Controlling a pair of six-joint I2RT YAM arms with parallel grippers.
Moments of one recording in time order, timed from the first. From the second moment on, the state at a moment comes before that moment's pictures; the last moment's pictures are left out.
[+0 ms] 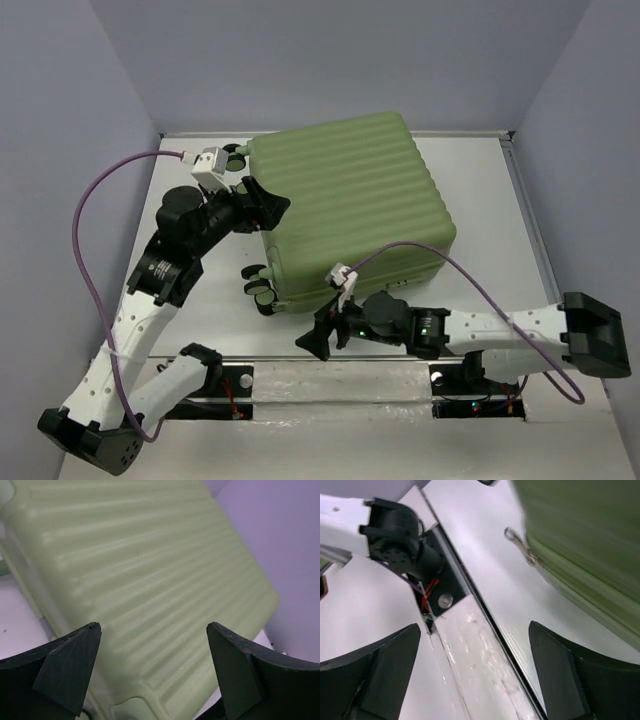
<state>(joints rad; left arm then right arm) -0.40 0.87 1.06 -0.36 0.19 -0.52 1.35 1.25 0.62 0.36 0.11 0.51</state>
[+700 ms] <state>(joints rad) 0.11 1.36 1.04 -0.07 0.27 -0.65 1.12 0.67 0.40 -0.19 0.50 0.75</state>
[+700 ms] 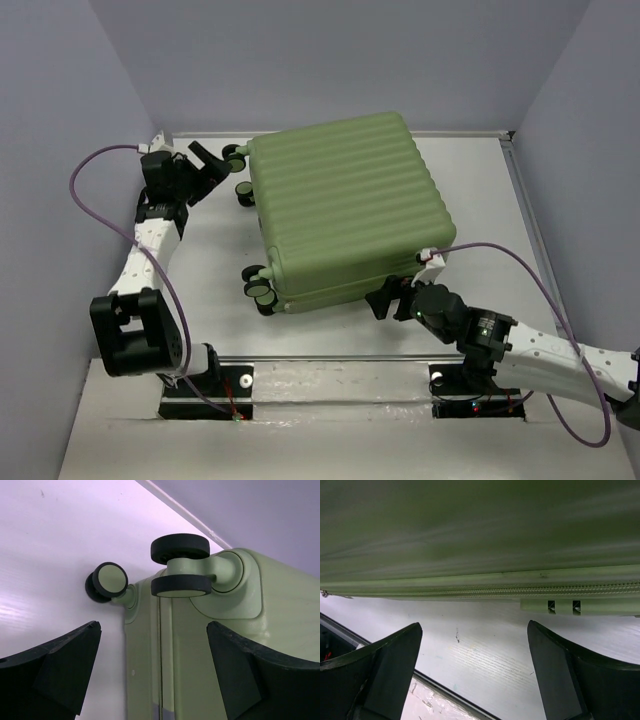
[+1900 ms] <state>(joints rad) 0.13 1.65 1.14 0.23 0.54 -0.82 1.11 0.64 0.31 -0.14 0.46 0.77</state>
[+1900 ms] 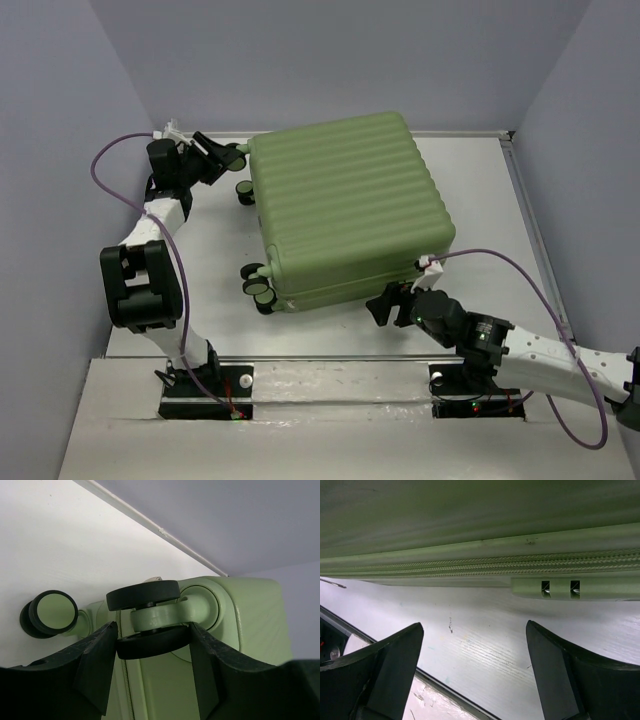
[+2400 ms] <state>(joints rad) 0.12 1.47 0.92 0.32 0.41 -0.86 0.74 0.77 0.40 -0.16 0.36 0.65</state>
